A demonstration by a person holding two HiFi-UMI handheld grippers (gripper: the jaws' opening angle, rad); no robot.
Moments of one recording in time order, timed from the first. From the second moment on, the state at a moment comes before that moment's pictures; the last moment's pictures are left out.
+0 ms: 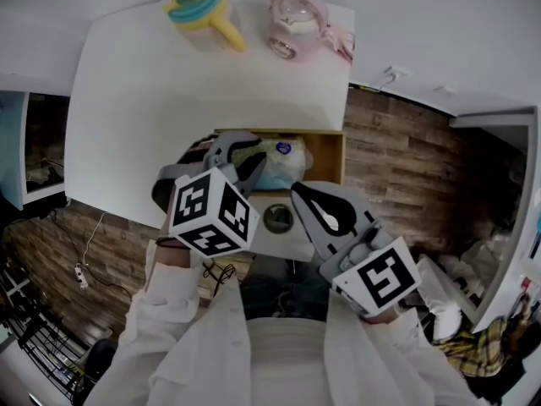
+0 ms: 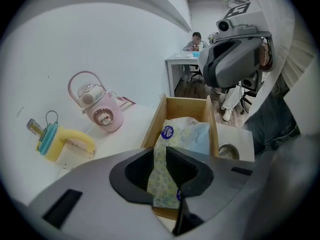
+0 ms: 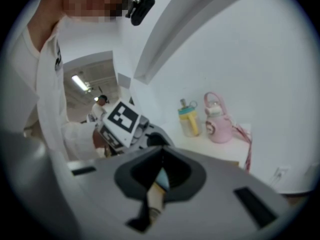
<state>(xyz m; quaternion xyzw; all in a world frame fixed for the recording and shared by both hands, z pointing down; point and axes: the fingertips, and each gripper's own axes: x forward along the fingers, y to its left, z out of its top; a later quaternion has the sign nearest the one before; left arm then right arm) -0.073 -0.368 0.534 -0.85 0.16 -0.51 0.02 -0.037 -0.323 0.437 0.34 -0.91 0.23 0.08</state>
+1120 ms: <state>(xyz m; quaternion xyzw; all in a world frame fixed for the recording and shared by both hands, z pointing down) -0.076 -0.356 0.508 -0.86 0.22 -0.45 -0.03 -0.032 -0.304 0.411 0.34 -0.91 0.20 0.07</state>
